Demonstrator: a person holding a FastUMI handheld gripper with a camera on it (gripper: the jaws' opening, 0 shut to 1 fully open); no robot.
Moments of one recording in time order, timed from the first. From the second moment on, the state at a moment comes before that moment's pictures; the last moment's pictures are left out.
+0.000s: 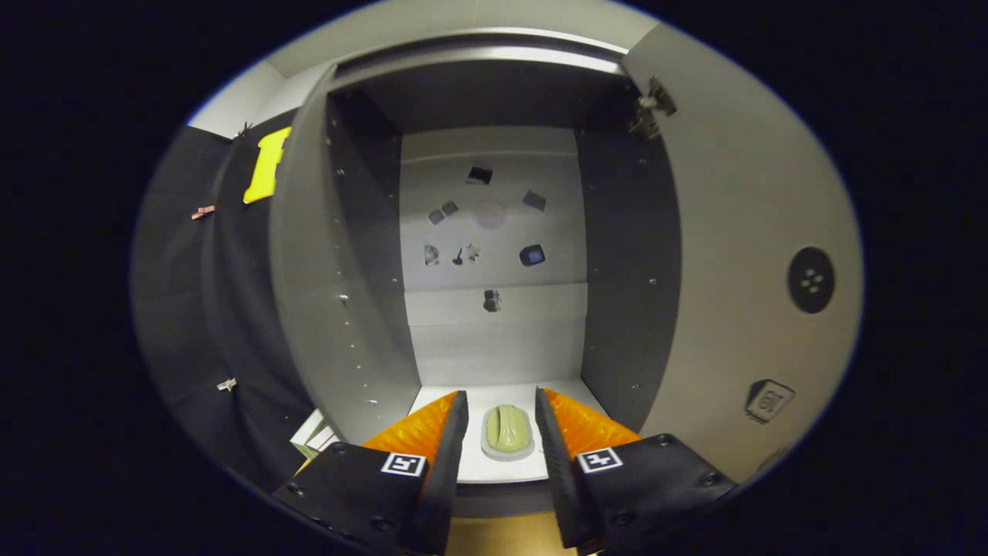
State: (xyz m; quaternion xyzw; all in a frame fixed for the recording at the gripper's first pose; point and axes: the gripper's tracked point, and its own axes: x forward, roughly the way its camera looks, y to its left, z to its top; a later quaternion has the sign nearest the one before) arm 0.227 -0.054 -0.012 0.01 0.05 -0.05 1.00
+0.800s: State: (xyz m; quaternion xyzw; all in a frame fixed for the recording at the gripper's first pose) arm 0.023 -0.067 -0.002 0.02 -0.01 -0.12 0.99
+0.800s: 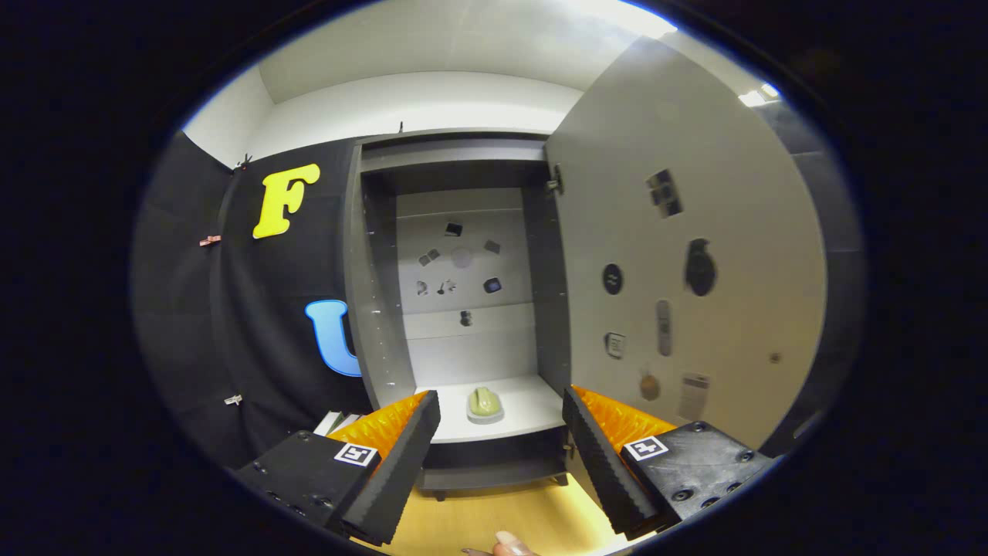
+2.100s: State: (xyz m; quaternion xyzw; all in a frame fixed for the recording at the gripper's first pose) arm -0.071 -0.275 -0.014 0.05 -0.01 -0.06 1.00
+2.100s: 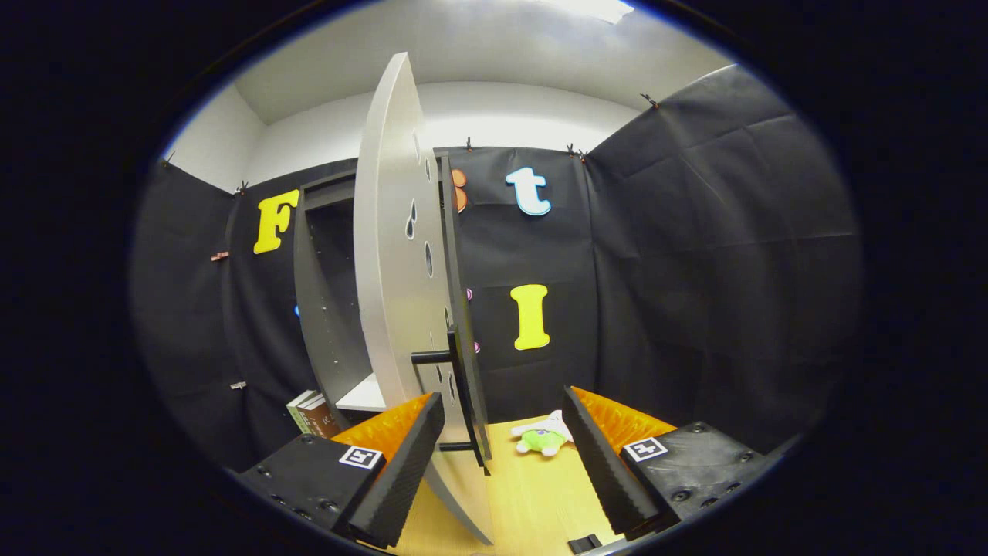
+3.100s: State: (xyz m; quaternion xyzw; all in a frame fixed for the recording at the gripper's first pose) arm -0.049 -0.155 -0.015 0.04 -0.02 -0.07 1.00
